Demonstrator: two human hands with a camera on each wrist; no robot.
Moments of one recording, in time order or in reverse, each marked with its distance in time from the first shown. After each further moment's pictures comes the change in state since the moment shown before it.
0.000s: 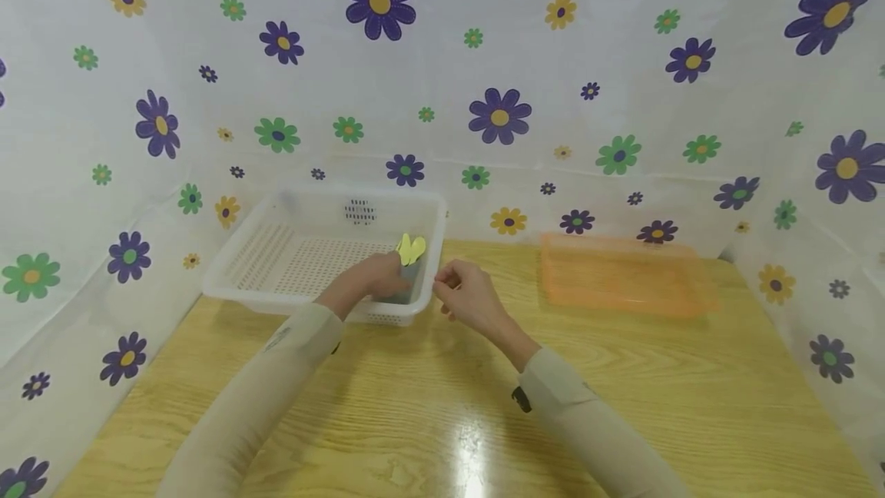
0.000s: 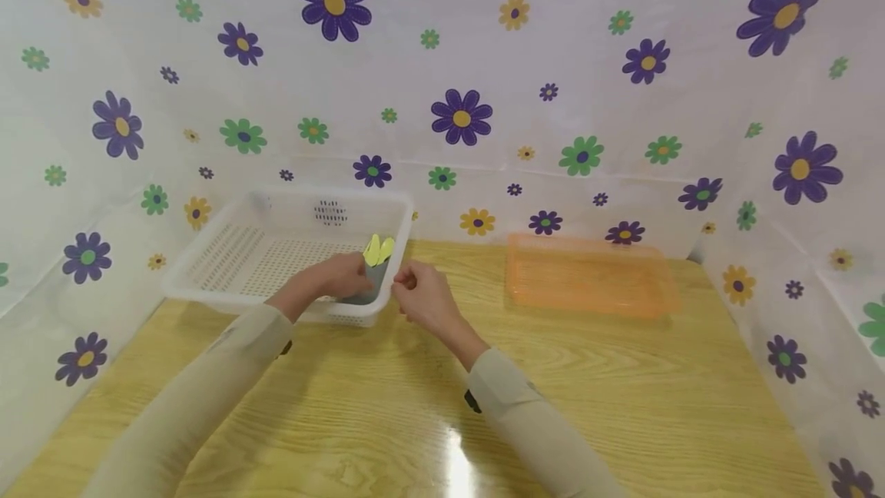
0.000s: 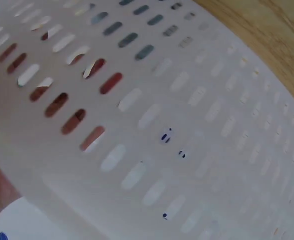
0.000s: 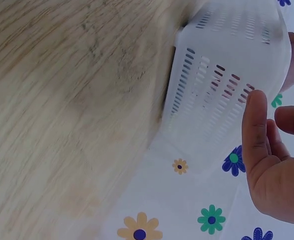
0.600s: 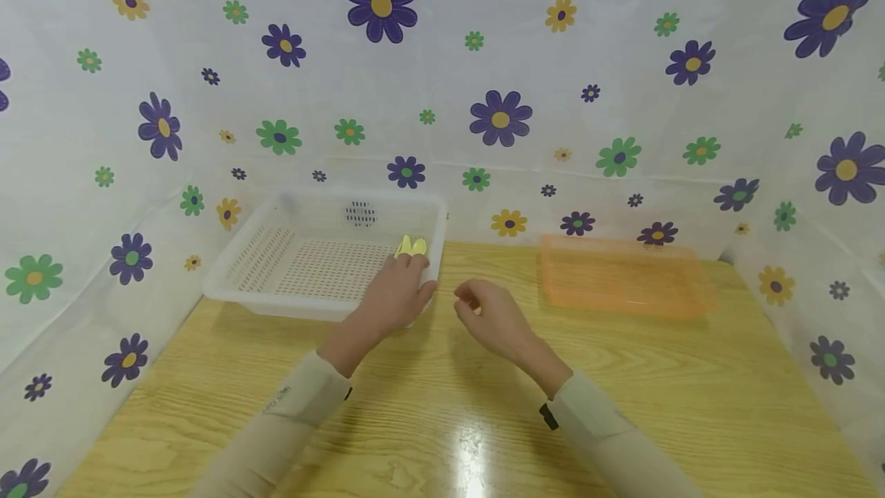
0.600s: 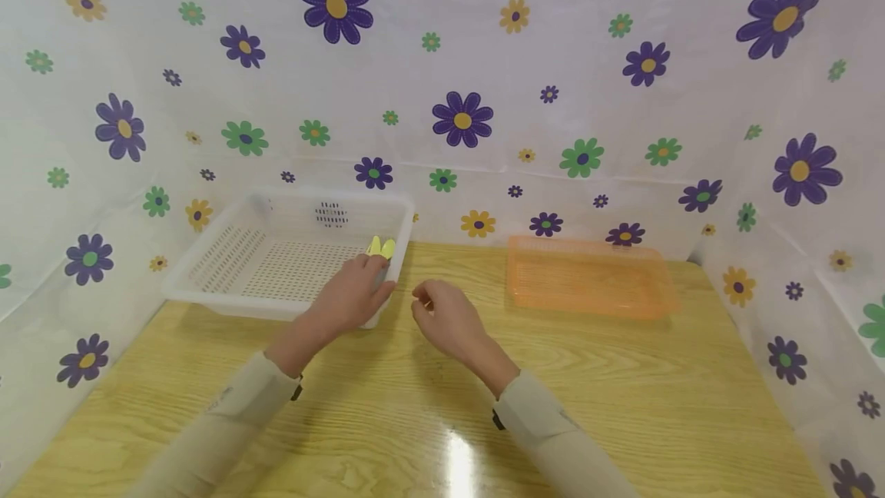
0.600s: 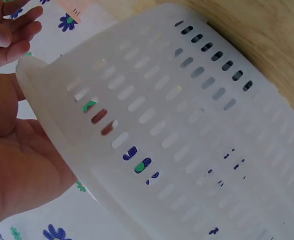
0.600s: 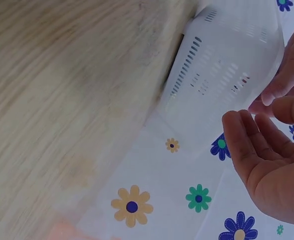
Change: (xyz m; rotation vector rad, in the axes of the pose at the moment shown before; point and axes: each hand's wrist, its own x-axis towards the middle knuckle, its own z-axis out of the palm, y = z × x) left_hand -0.047 0.041 0.032 0.121 0.443 0.191; right_hand -0.033 0.010 -0.021 -0.343 0.005 -0.172
